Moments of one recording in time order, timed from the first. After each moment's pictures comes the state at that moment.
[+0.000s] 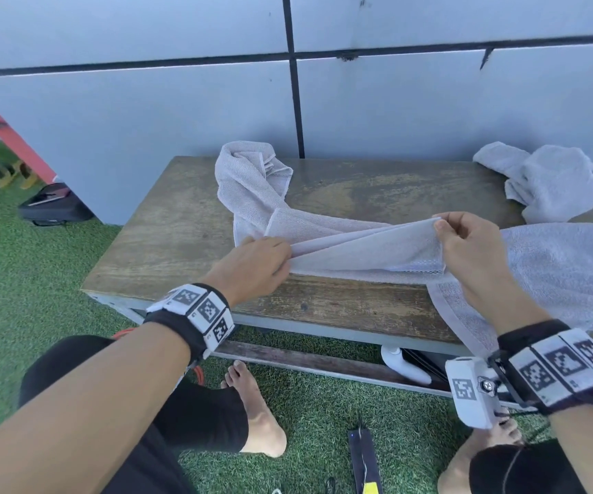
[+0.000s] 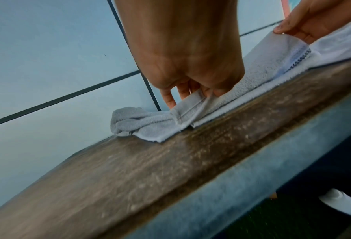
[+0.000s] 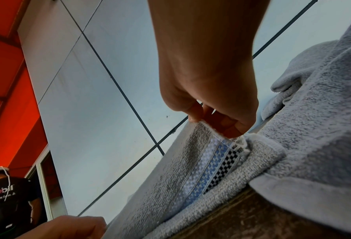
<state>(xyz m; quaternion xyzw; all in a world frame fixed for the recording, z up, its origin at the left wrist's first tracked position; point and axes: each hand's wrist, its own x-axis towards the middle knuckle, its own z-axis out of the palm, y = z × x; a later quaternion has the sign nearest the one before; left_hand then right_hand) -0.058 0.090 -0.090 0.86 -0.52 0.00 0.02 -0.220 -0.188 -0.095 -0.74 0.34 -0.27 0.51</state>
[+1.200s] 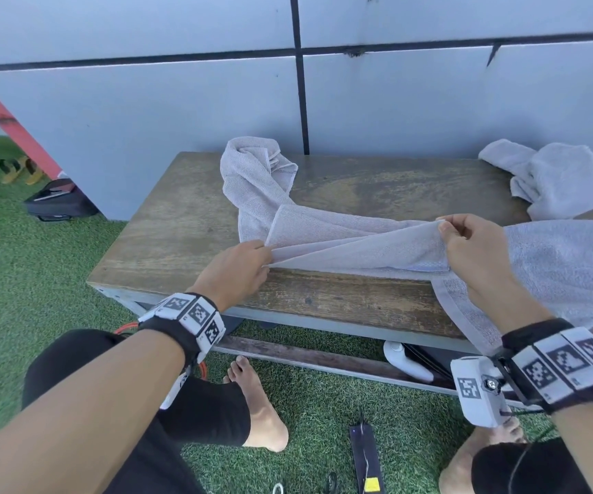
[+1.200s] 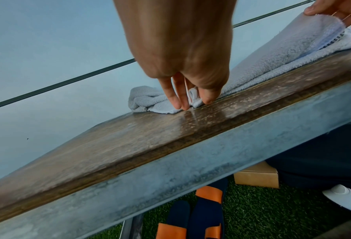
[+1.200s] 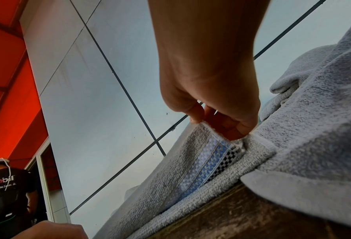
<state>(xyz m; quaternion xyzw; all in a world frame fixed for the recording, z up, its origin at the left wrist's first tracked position) -0.055 0.122 -0.106 0.90 -0.44 -0.01 0.06 -0.223 -0.185 -0.097 -0.75 0.37 -0.25 0.49</state>
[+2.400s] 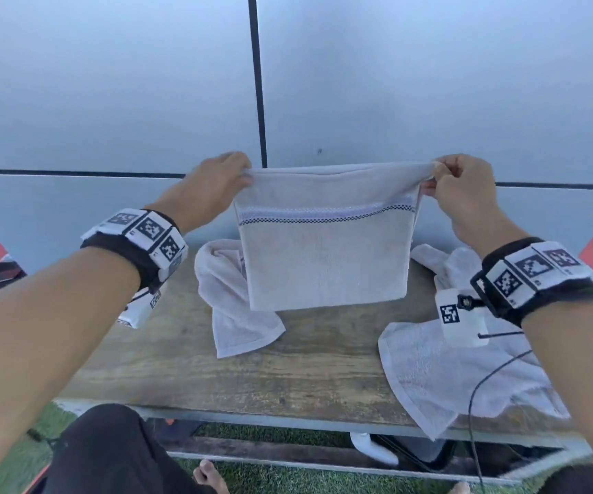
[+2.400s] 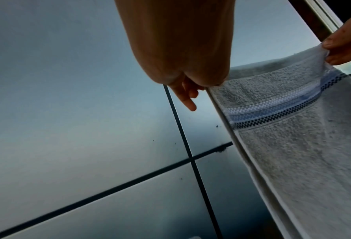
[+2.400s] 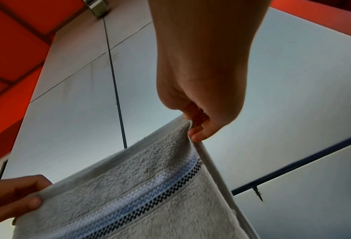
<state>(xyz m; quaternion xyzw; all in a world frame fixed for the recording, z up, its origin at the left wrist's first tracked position) 0.061 0.046 0.141 0.82 -0.51 0.15 0.21 -0.157 -0.255 0.136 -0.73 0.30 -0.42 0.46</state>
